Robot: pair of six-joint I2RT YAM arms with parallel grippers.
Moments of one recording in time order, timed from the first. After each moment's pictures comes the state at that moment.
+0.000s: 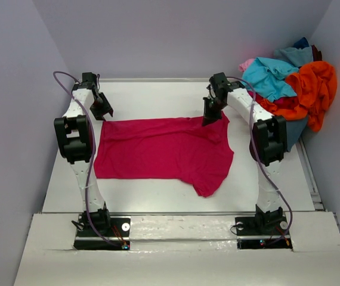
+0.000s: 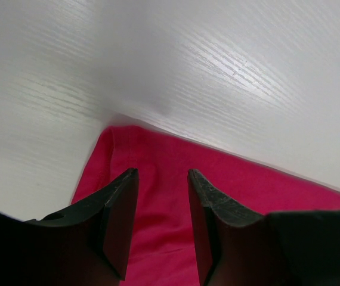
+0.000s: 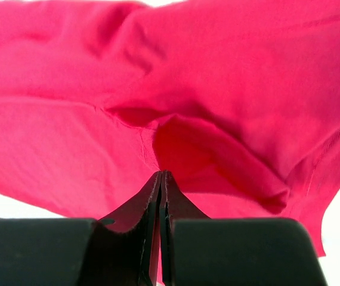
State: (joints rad) left arm 0.11 2.20 1.88 -0.84 0.06 -0.44; right arm 0.31 2.19 1.96 -0.97 -0.26 0.38
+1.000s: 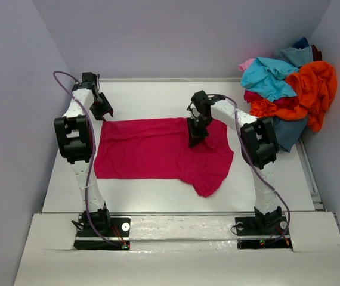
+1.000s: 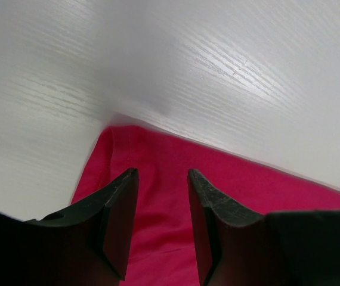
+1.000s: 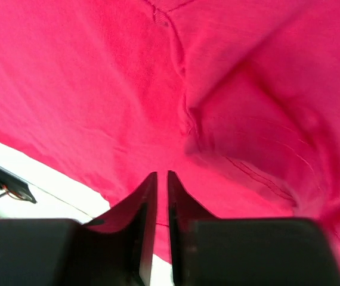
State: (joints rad) left arm 0.11 2.20 1.88 -0.84 0.06 -0.44; right arm 0.46 2.18 1.78 -0.98 -0.39 0.32
